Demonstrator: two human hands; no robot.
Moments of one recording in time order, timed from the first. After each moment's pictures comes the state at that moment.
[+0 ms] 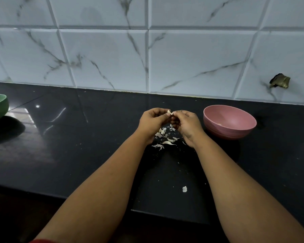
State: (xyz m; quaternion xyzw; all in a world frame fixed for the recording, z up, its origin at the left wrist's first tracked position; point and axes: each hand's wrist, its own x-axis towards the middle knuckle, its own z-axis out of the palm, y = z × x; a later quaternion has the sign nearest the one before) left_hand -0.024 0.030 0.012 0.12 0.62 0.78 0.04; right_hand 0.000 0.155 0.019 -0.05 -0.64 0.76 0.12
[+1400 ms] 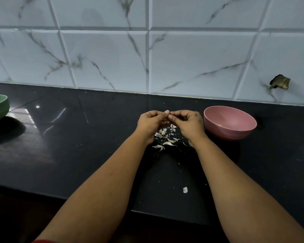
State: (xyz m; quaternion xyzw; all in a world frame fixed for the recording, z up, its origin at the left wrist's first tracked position) left_hand -0.021 0.025 0.017 0.07 0.58 0.81 0.07; right_hand -0.003 0.166 0.008 0.05 -0.75 0.61 0.23
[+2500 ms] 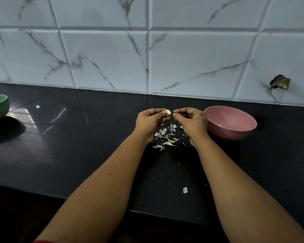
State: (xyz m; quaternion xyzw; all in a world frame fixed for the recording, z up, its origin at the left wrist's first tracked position) left_hand -0.019 0.024 0.022 0.07 0.55 0.83 0.05; right_hand 0.003 0.163 0.018 -0.03 -0.72 0.63 0.27
